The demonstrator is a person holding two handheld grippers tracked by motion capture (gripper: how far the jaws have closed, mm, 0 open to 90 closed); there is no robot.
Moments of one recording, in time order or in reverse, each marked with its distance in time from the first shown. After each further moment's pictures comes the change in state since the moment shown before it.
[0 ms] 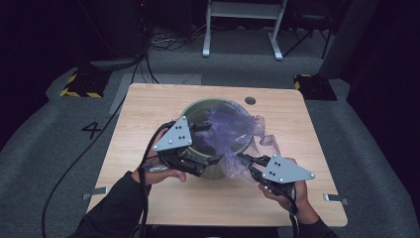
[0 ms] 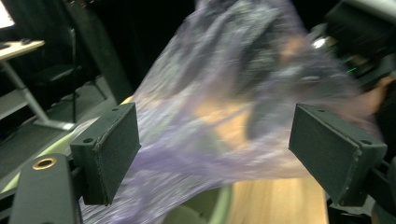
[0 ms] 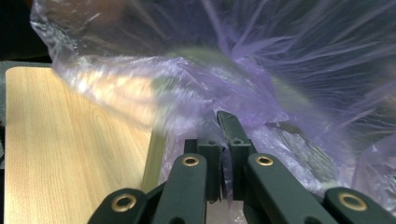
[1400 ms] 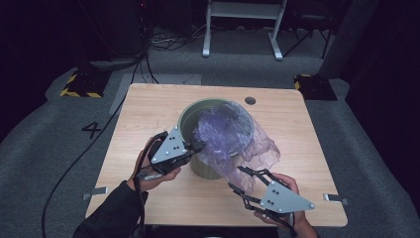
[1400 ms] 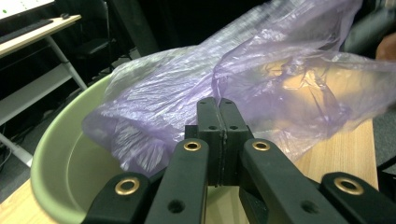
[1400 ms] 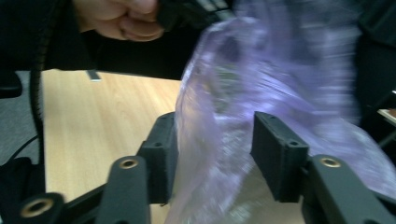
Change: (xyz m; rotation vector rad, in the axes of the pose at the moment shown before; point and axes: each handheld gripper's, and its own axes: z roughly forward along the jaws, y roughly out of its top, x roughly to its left) left arm 0.005 -0.044 -0.011 0.122 0.153 0.039; right arm 0.042 -0.012 -0.019 -0.072 0.012 -0.045
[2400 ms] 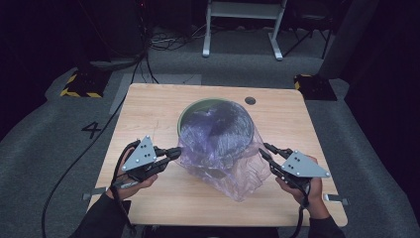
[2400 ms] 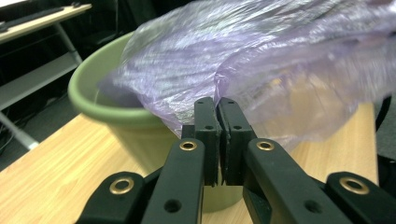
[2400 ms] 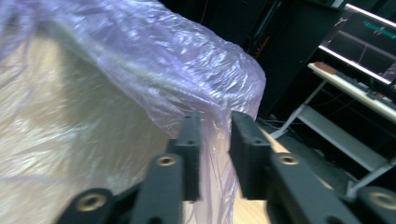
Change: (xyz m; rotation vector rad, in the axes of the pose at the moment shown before) left arm 0.014 -0.051 -0.035 -0.003 0.028 -0.058; right arm -0.075 -0.044 0.000 0.129 -0.221 0.041
